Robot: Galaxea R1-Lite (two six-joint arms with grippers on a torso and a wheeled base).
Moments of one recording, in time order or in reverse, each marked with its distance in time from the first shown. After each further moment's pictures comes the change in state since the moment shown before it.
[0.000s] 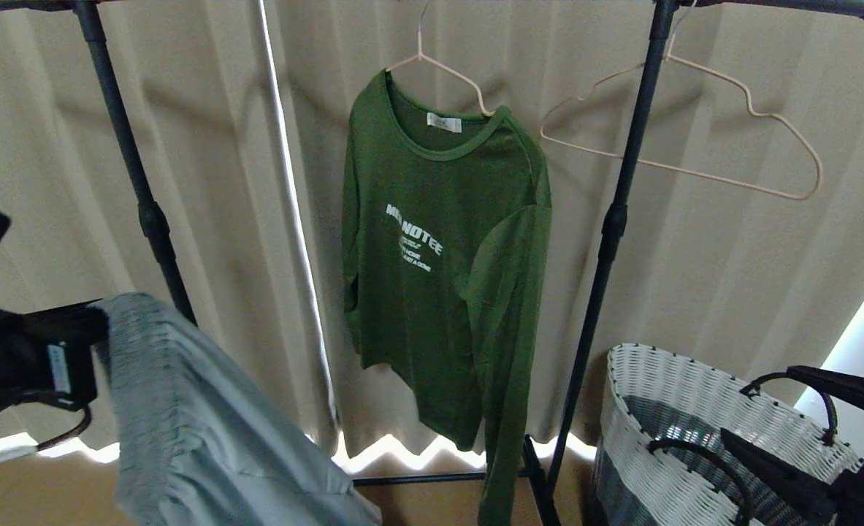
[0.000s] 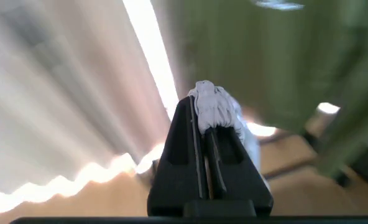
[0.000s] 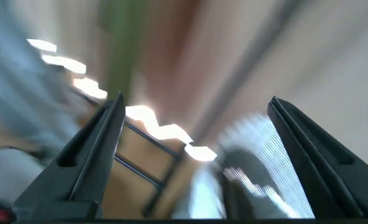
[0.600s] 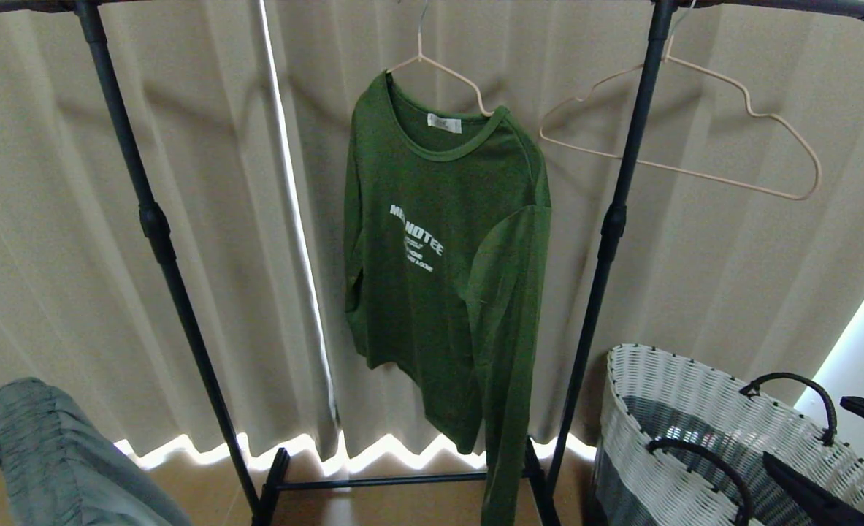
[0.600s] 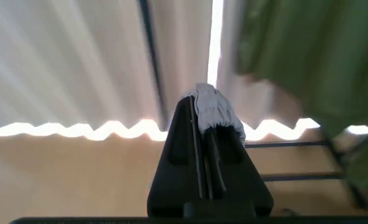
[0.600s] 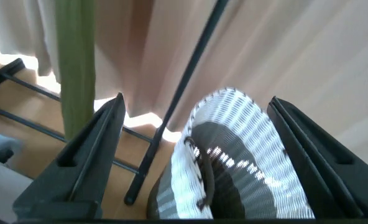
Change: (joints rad) left arm 0.202 -0.289 0.182 0.107 -0.100 -0.113; right arm -0.119 -0.118 0.100 0.007 -0.004 -0.004
